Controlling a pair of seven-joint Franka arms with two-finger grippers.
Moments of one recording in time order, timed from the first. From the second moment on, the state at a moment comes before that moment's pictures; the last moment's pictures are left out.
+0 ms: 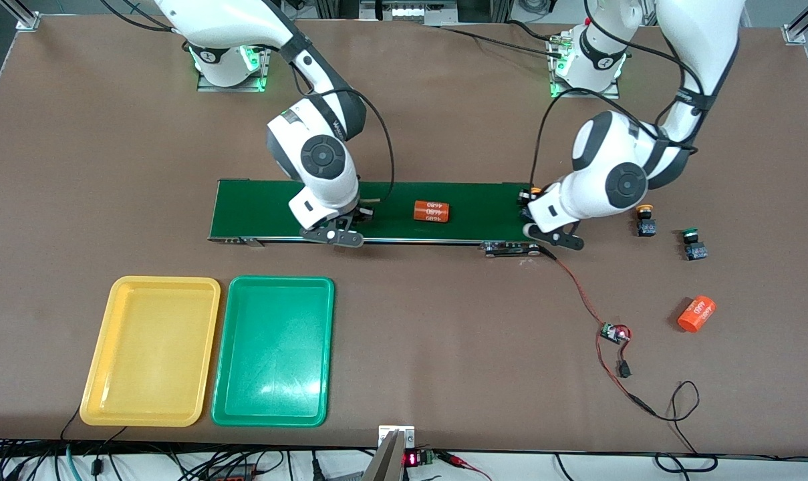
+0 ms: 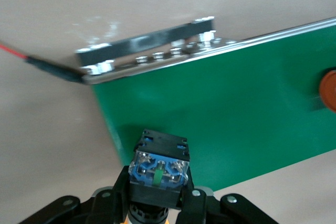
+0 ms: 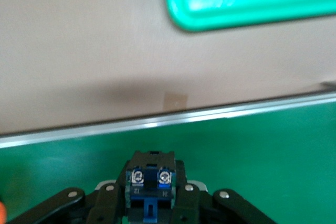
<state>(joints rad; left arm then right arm) 0.04 0.34 -0.42 -2.07 -0.17 2.16 -0.05 0.50 0.55 0.15 -1.64 -0.10 2.10 0.83</state>
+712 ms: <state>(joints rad) -0.01 0.40 -0.42 -2.04 -0.17 2.28 -0.09 0.25 0.60 0.05 -1.48 -0.08 2.29 0.40</state>
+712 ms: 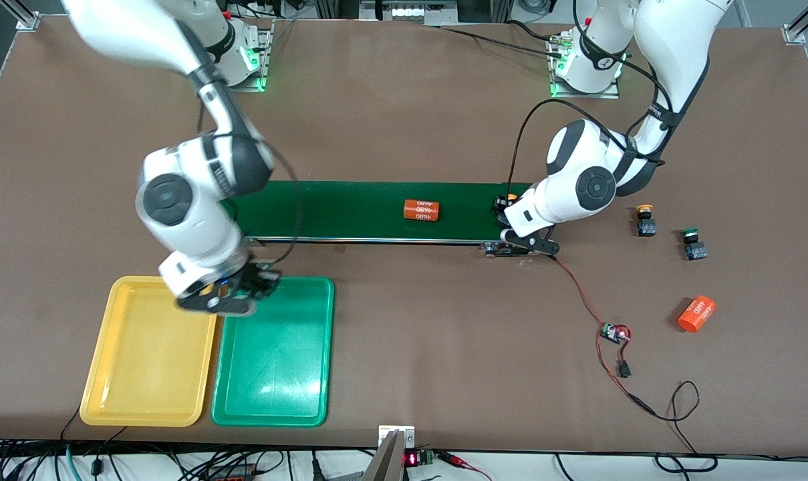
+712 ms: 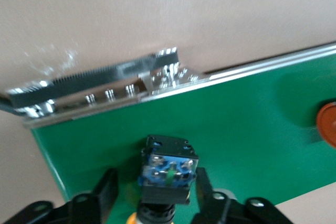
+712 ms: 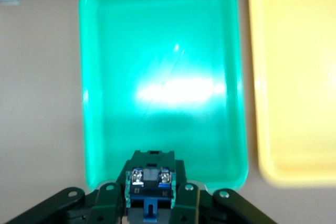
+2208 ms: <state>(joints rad) 0.45 0.40 -0.28 -2.09 0.21 2.23 0.00 0.23 0.87 0.05 -1.41 -0.08 2.66 0.37</state>
